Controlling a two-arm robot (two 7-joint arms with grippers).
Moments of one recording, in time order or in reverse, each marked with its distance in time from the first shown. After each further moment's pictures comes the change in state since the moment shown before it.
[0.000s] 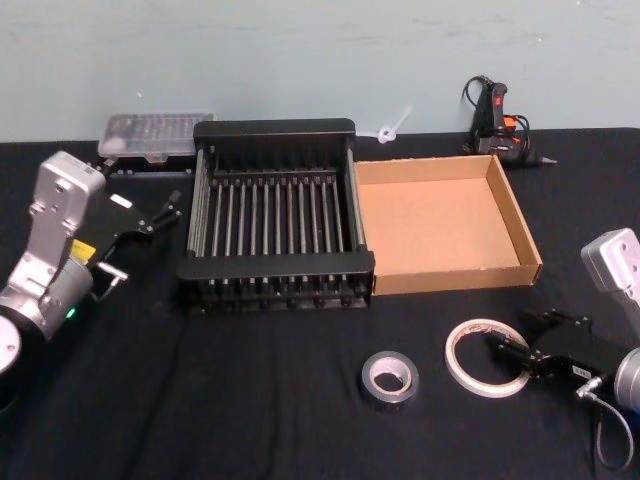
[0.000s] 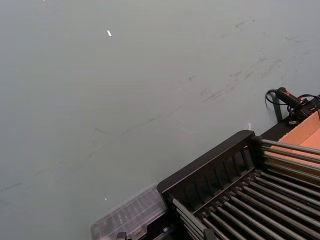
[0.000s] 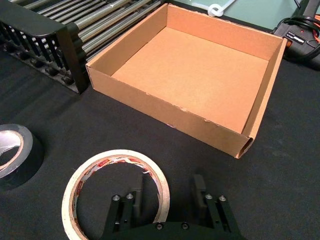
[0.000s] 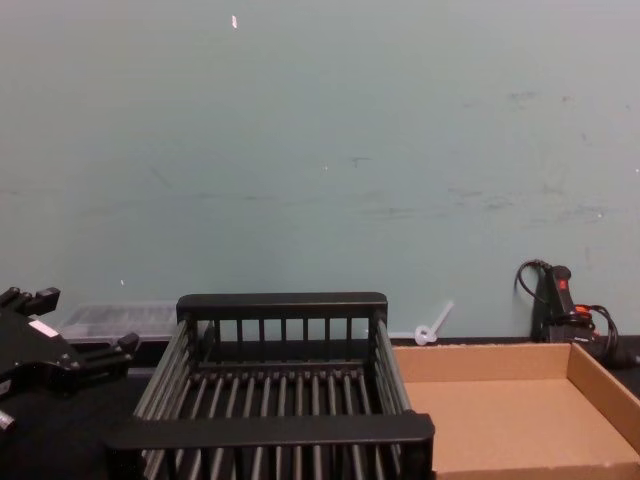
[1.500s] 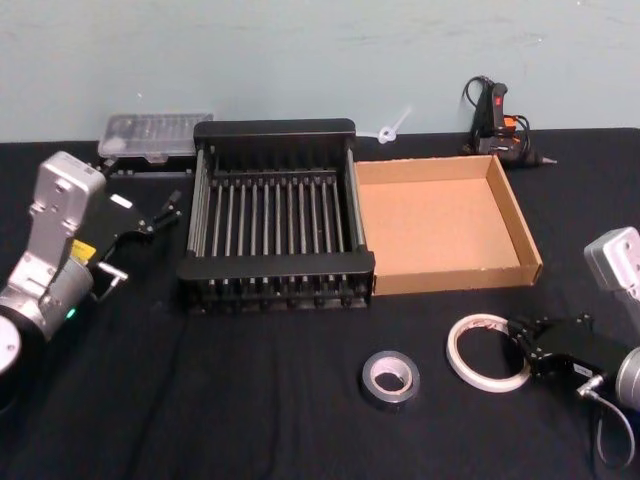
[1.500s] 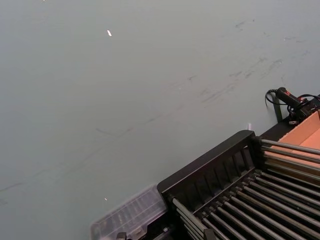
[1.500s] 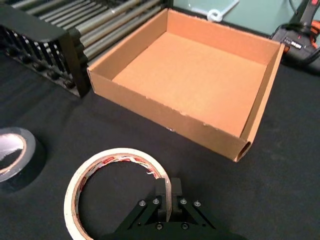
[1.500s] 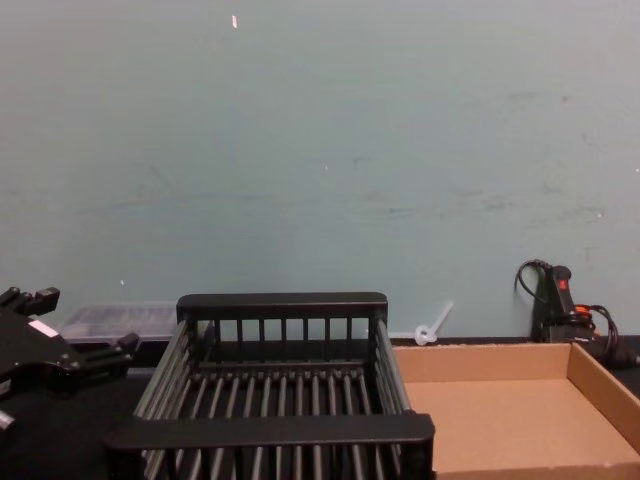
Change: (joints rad) left arm 0.000 0.000 0.000 0.000 0.000 0.000 0.000; right arm -0.005 -0.001 0.008 -0.004 0.000 -0.015 0.005
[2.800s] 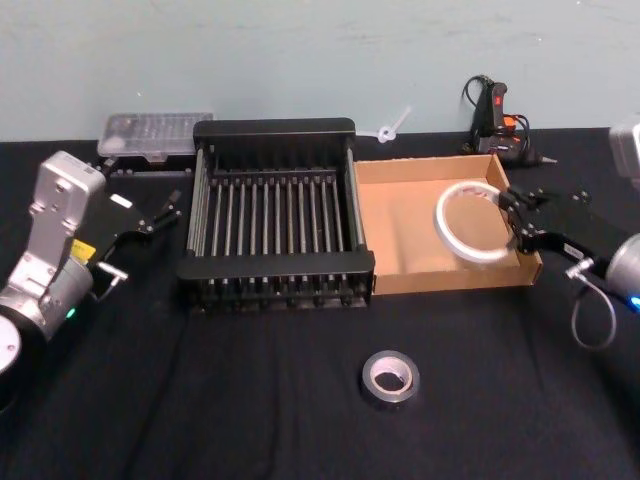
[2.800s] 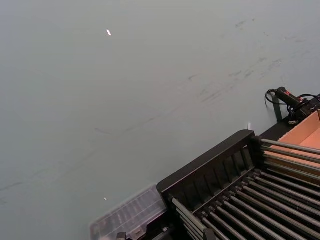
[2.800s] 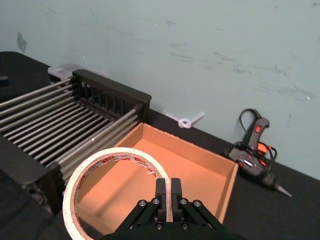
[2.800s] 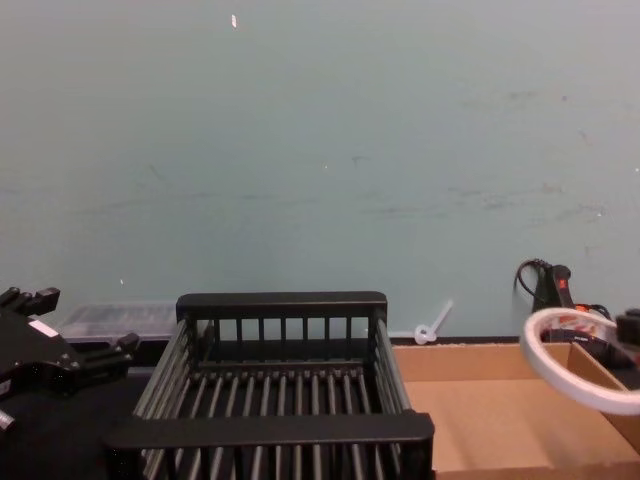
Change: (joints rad) left arm 0.000 0.000 0.000 0.000 0.000 0.000 0.000; right arm 0.190 -0.076 0.018 0.032 0.001 -0.116 0.003
